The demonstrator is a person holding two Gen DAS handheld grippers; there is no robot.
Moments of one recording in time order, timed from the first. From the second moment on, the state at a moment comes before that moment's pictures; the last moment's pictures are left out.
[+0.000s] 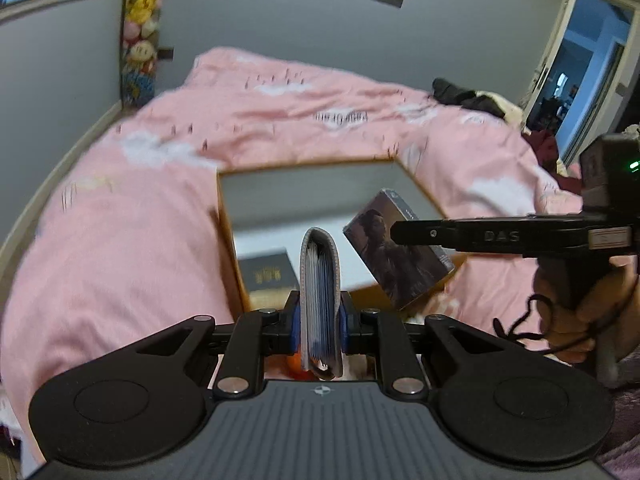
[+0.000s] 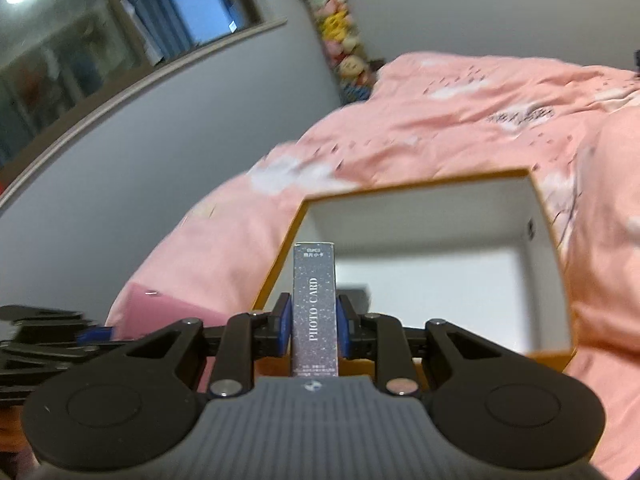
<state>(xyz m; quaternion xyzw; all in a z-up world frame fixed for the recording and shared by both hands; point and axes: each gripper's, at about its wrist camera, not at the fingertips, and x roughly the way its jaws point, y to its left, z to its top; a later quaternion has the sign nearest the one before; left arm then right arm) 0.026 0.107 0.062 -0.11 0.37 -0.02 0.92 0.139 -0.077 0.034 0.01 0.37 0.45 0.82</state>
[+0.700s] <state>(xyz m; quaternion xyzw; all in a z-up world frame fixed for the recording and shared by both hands) 0.137 0.131 0.016 -0.12 0.41 0.01 0.91 0.241 -0.016 -0.096 0.06 0.55 0.36 0.75</state>
